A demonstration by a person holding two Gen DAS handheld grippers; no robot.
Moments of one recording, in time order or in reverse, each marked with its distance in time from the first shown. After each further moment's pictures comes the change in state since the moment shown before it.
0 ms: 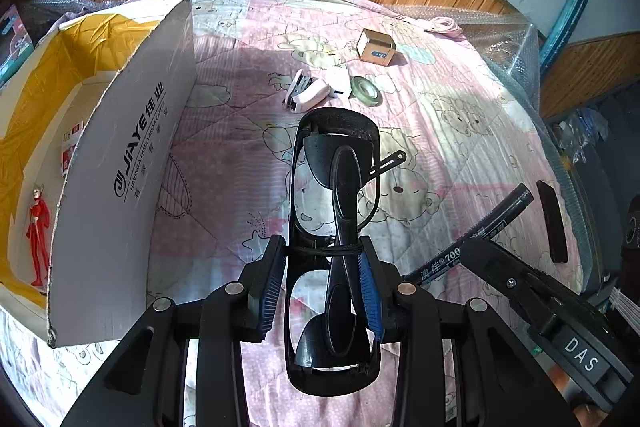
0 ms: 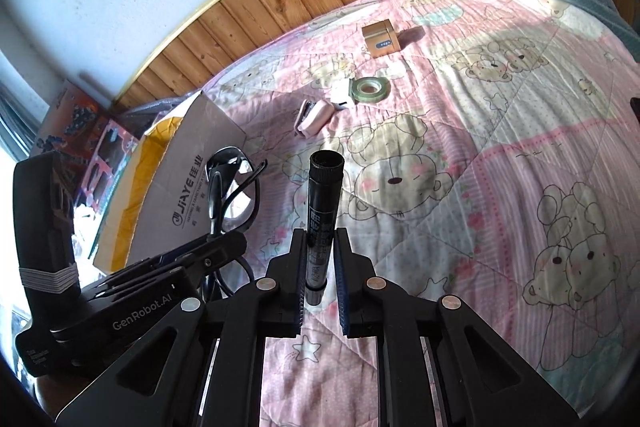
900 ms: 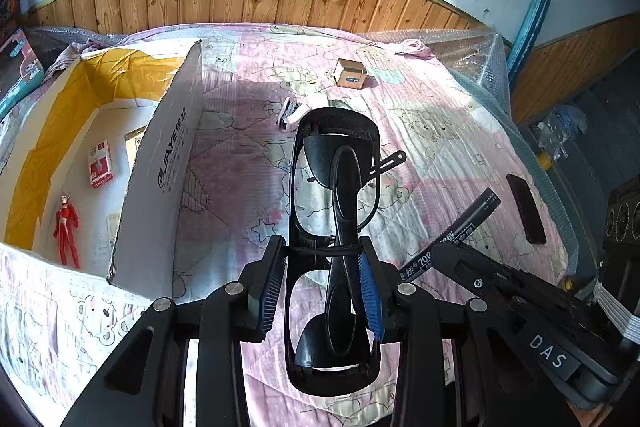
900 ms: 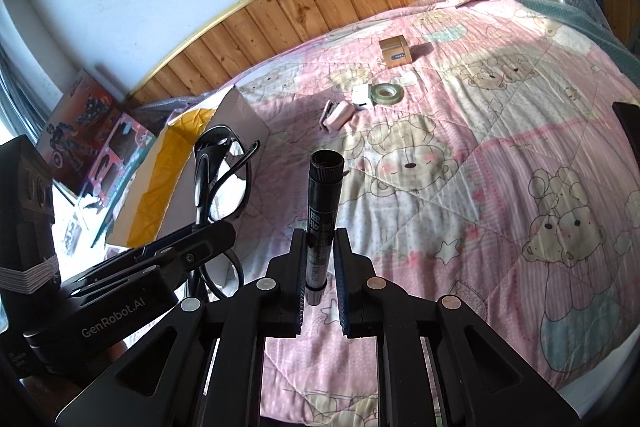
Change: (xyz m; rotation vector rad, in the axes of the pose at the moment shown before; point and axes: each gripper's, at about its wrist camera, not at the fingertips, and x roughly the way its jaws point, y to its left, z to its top) left arm -0.065 -0.004 -0.033 0.058 -0.108 -0.036; right arm -0.037 0.035 -0.038 -0.048 -0.053 -0.009
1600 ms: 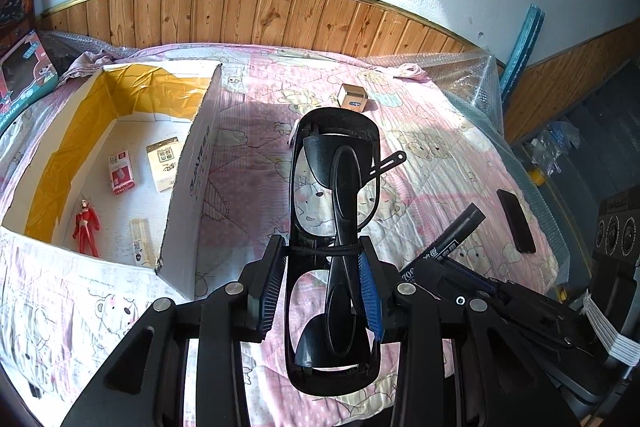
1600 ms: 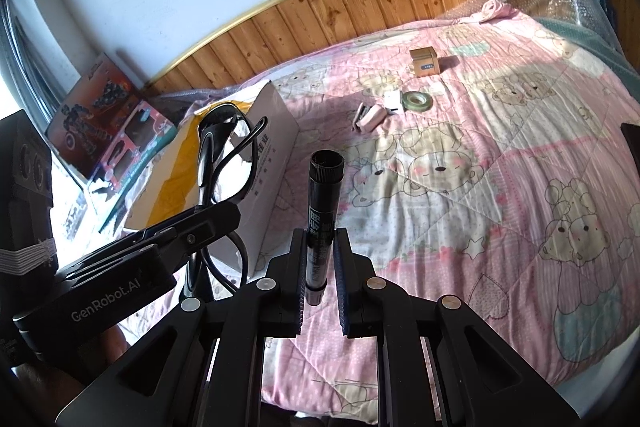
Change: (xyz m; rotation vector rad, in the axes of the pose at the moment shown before) left arm -0.039 0.017 -0.004 -0.021 -0.078 -0.009; right arm -0.013 0.041 -0.012 -0.073 -0.014 0.024
